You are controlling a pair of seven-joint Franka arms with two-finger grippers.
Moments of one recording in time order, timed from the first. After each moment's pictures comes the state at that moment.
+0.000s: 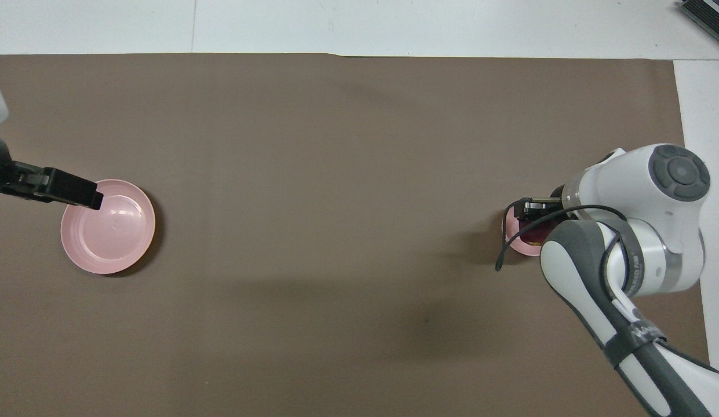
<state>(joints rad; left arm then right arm) -0.09 0.01 -0.03 -1.45 -0.07 1.41 0.09 0.00 0.07 0.06 -2.13 0.01 2.20 0.13</state>
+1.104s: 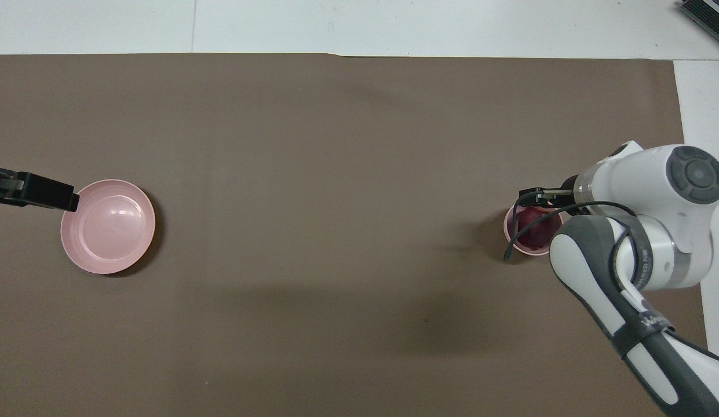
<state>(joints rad) -0.08 -0.02 -0.02 -1.47 -0.02 1.44 0.09 -0.03 0.11 0.06 -2.06 0.01 2.24 0.10</state>
